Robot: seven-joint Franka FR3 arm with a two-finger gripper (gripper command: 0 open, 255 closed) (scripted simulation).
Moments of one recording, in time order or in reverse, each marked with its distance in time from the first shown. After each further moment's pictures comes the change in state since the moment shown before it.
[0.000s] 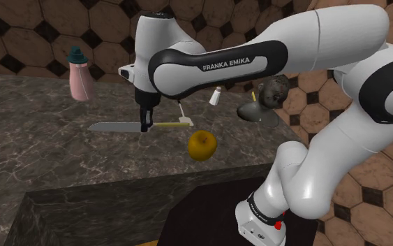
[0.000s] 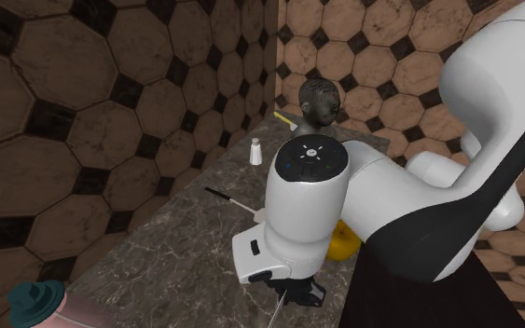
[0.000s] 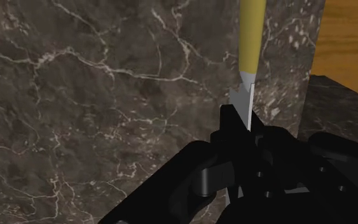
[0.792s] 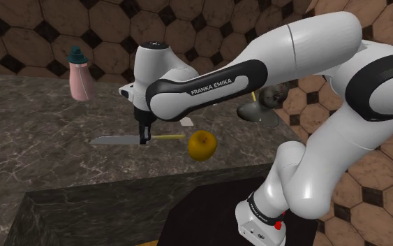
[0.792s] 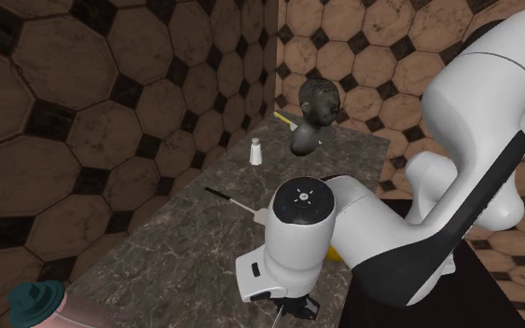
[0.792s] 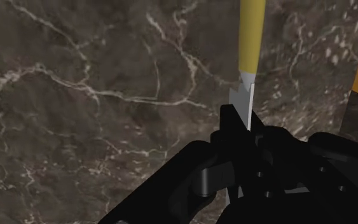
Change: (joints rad) arm 0.000 0.069 0.000 -0.092 0.004 0.161 -0.004
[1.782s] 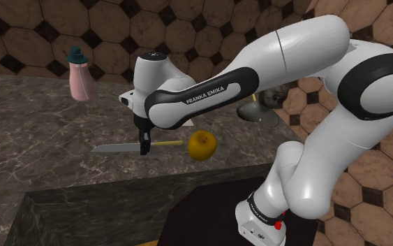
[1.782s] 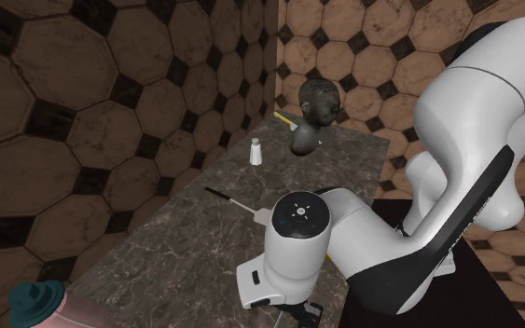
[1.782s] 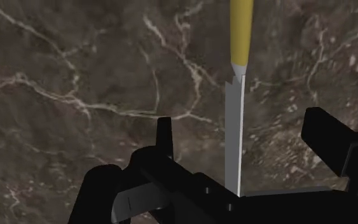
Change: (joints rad) arm 0.000 0.039 0.000 -0.029 0.003 0.068 -0.002
